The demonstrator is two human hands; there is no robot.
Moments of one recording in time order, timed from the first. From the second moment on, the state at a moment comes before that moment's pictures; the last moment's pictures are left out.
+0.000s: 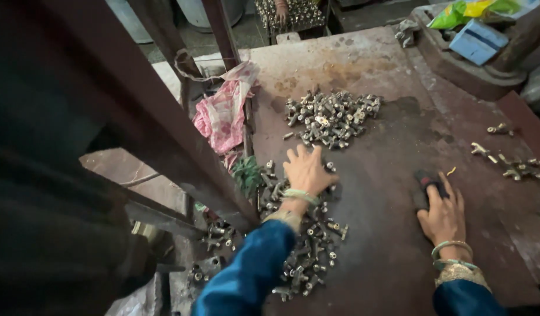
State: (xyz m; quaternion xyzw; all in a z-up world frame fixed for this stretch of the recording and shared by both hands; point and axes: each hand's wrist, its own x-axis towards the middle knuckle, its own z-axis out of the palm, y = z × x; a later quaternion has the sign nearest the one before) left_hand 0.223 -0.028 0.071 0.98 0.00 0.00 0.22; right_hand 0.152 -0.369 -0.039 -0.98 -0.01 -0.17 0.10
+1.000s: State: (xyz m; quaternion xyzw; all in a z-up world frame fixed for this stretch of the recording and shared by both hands) left_hand 0.316 -0.017 -0.010 0.94 -0.23 0.17 0.17; right_hand 0.150 -0.359 -0.028 -0.98 0.00 -0.16 0.10
